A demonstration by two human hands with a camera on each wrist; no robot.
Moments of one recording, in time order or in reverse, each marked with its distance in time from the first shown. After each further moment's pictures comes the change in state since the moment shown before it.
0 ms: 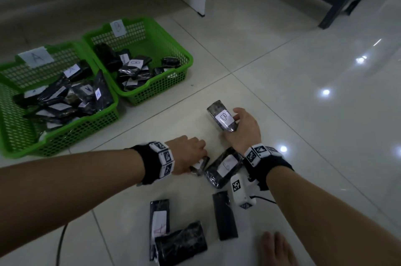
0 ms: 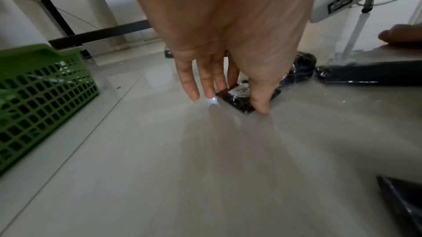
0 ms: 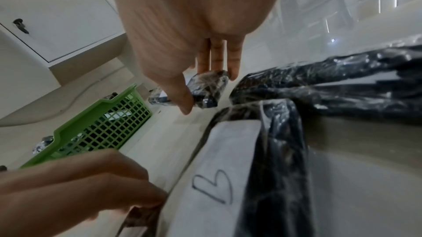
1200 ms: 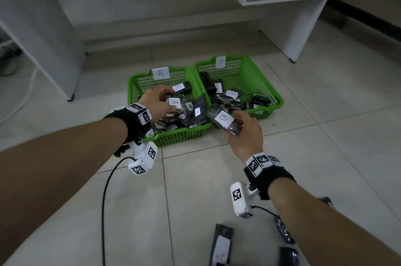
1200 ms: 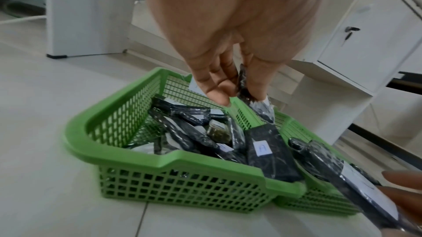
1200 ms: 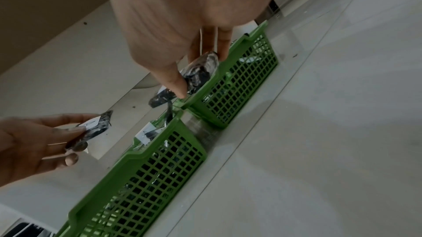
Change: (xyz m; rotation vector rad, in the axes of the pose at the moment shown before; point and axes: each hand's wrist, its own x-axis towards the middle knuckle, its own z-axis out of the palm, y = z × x) left_hand -0.246 -0.171 -0.026 -0.943 0.914 -1.130; right_hand -0.002 -0.204 0.104 0.216 -0.068 -0.444
